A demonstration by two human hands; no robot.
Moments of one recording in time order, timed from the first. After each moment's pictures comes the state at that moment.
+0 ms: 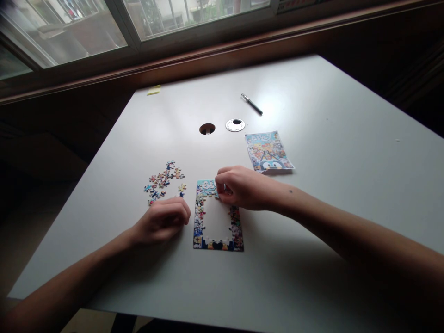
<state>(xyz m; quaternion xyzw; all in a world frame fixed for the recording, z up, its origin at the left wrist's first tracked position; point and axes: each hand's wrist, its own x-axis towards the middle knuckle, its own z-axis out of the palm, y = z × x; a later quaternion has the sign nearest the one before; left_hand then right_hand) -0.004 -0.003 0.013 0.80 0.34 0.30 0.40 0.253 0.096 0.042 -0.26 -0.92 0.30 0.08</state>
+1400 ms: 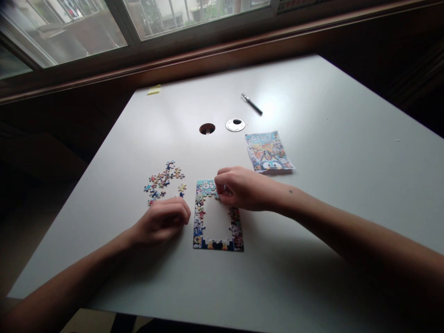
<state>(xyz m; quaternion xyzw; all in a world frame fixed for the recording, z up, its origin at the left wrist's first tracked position) -0.005 -0.003 0.012 0.80 0.34 0.29 0.40 0.253 0.096 0.042 -0.26 -0.91 0.30 0.07</state>
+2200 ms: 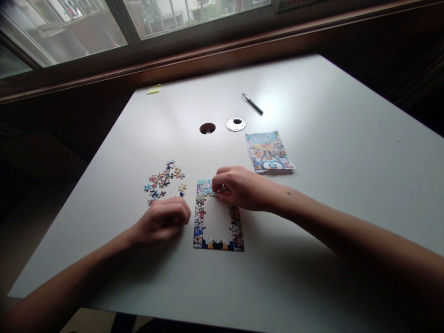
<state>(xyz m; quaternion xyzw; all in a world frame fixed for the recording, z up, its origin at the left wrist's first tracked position) -0.004 -0.003 0.012 0.80 0.34 0.29 0.40 0.253 0.095 0.035 -0.25 -0.91 0.30 0.11</state>
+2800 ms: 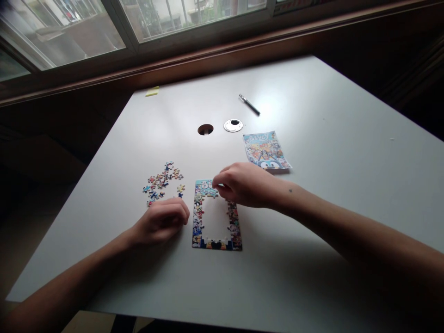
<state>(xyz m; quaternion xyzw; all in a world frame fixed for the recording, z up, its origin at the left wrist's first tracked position) -0.004 -0.003 0.010 0.80 0.34 0.29 0.40 0.256 0.096 0.043 -0.26 -0.94 0.19 0.10</state>
